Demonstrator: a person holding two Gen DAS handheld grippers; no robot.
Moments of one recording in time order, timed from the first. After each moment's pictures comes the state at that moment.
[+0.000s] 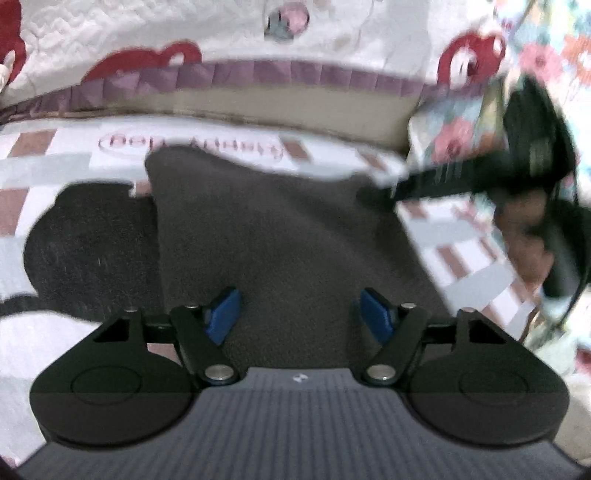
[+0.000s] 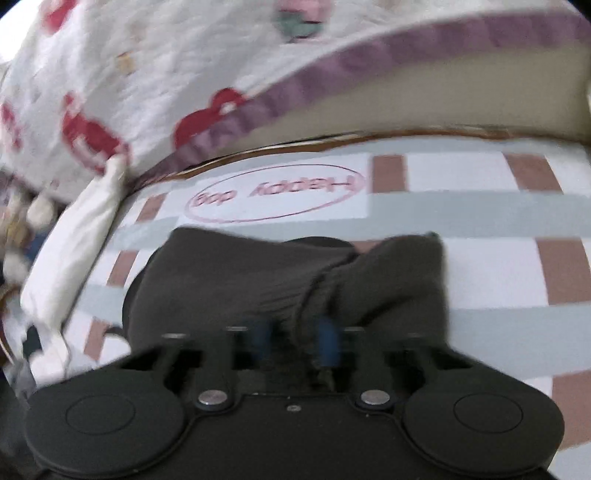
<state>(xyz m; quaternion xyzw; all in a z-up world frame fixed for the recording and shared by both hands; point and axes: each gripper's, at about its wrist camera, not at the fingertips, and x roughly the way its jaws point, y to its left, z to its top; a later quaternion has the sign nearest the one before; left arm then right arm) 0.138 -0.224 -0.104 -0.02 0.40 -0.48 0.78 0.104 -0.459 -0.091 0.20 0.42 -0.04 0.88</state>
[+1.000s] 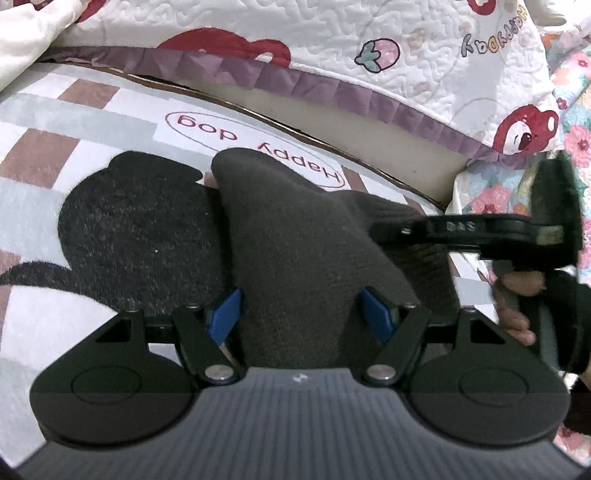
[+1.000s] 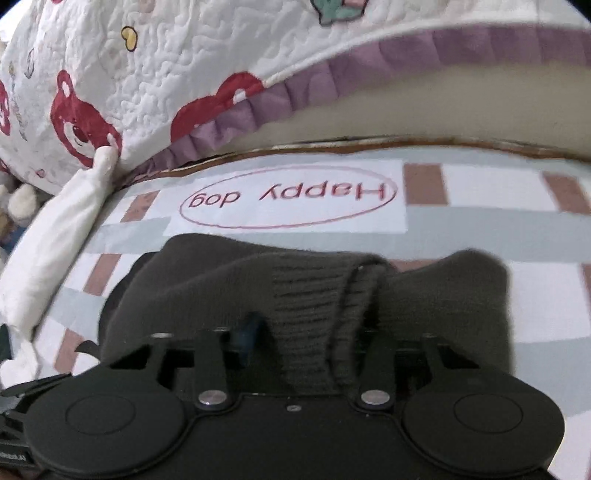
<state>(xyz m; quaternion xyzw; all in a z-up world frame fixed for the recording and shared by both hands) 0.177 -0.195 -0.150 -0.12 0.42 -0.42 0.79 0.157 -0.436 -0.119 0.18 0.42 -0.07 0.89</state>
